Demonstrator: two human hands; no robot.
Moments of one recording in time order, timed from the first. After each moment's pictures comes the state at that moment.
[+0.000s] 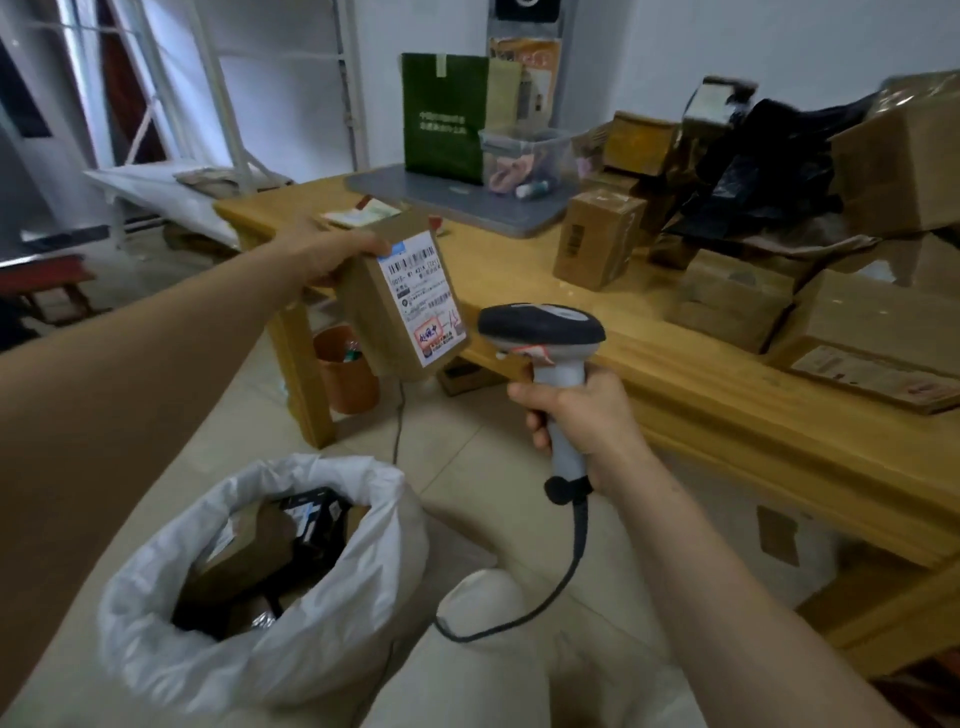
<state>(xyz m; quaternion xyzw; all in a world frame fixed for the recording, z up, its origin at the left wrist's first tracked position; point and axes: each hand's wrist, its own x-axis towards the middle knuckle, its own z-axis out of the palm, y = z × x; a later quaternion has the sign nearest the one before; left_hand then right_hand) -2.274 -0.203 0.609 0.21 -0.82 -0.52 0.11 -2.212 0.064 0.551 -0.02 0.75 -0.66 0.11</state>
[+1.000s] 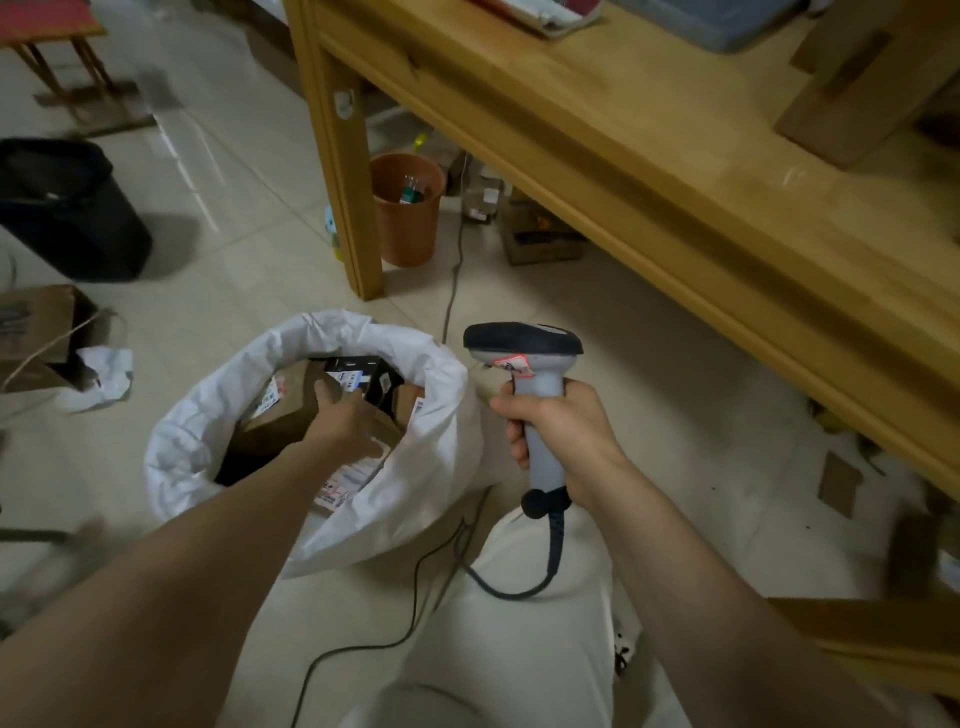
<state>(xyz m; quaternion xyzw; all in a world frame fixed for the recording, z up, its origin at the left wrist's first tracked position) -2.209 -0.275 0.269 0.27 -0.90 -0.26 -0.22 -2.251 -0.056 0.403 0.07 0.74 -0.59 0.30</state>
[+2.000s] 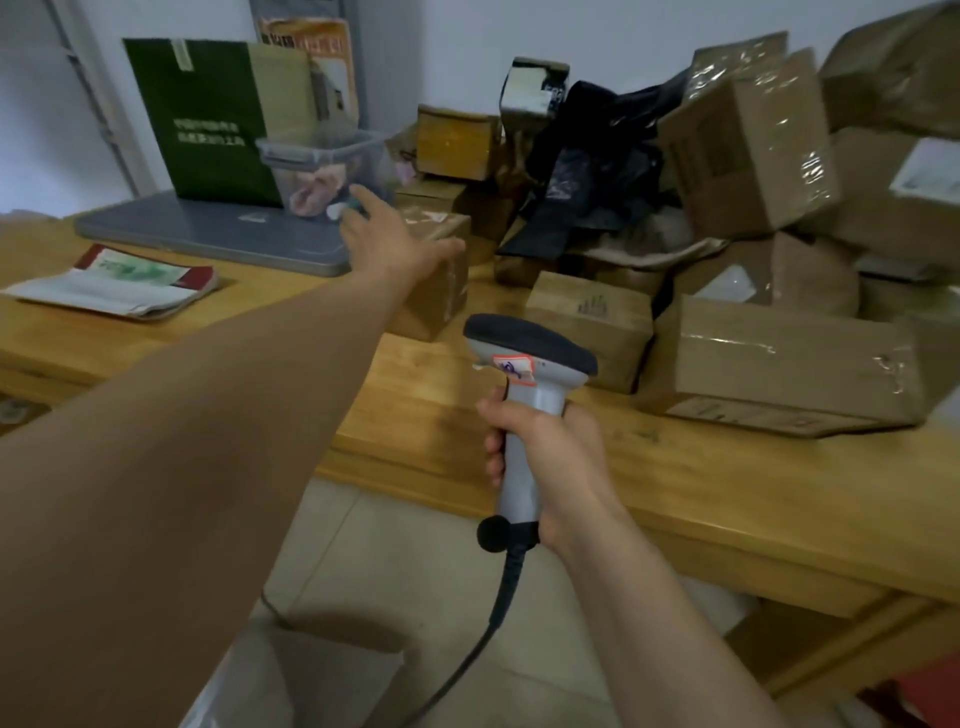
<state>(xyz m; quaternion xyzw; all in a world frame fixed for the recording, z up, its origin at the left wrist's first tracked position) -2.555 0.032 0.585 0.08 -0.90 -0.39 0.19 -2.344 0.160 0.544 0.12 0.61 -0.79 0.03</state>
